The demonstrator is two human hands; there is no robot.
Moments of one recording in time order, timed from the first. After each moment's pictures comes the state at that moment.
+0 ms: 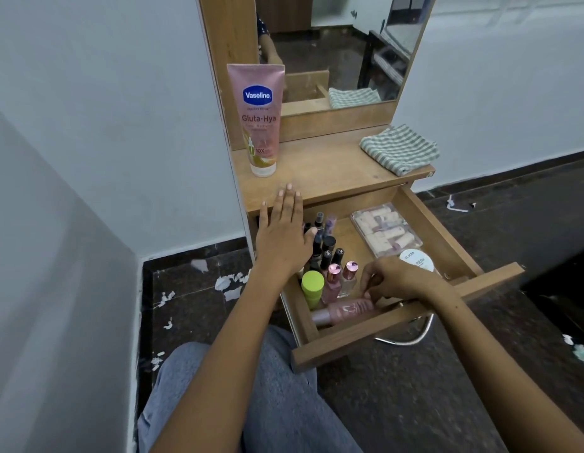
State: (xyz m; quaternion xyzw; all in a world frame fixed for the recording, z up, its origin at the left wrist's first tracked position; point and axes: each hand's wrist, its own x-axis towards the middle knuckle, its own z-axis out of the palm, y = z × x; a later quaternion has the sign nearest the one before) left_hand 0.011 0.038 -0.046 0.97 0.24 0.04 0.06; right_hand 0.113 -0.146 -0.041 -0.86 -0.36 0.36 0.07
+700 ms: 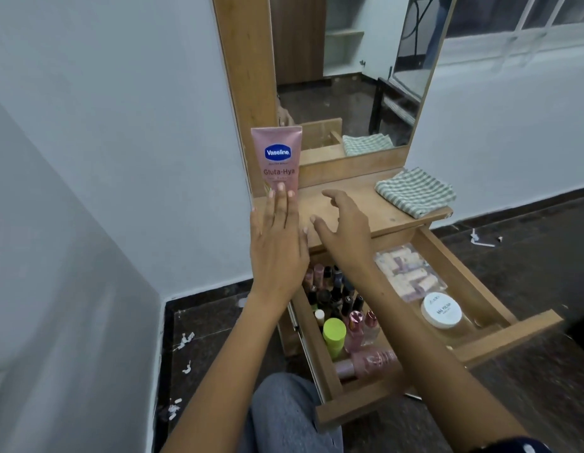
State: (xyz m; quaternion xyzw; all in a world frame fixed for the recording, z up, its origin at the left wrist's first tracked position) left_hand 0.002 0.067 0.004 0.93 0.25 0.28 0.02; right_hand 0.101 -0.011 0.007 -0.79 -0.37 -0.08 0.48
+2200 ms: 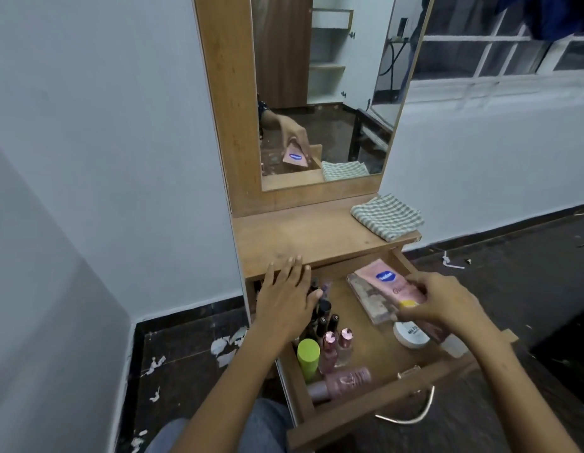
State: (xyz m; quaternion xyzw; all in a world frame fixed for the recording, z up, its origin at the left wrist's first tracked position) left_hand 0.007 0.031 -0.016 0.99 0.17 0.01 0.01; right_hand 0.148 -0.179 0.024 -0.95 -0.24 0.13 0.13
